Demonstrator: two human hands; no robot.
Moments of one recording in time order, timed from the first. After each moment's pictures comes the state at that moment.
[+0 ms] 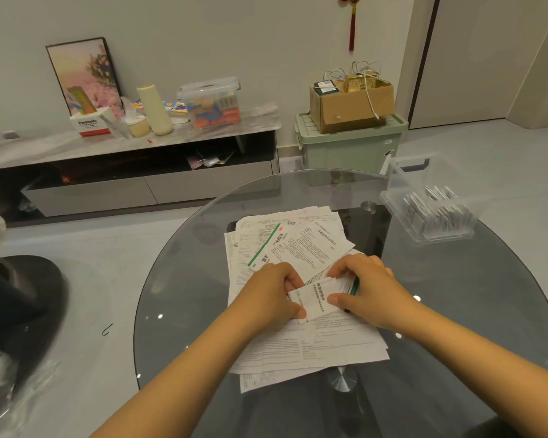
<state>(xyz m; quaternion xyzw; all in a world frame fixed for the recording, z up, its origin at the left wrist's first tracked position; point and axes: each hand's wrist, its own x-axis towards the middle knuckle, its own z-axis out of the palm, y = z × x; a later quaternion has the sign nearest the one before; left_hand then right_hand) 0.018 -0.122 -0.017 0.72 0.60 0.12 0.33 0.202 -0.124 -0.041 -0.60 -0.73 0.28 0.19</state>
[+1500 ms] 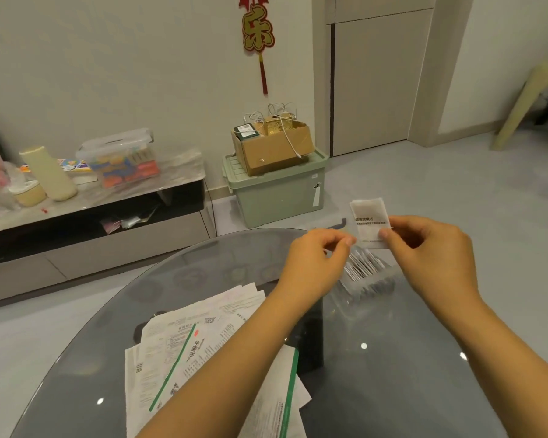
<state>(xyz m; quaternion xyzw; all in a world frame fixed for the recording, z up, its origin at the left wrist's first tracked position) 0.201 0.011 0.031 0.77 0.40 0.34 0.36 0.337 -0.061 0.044 -0.70 -0.50 0.05 0.51</state>
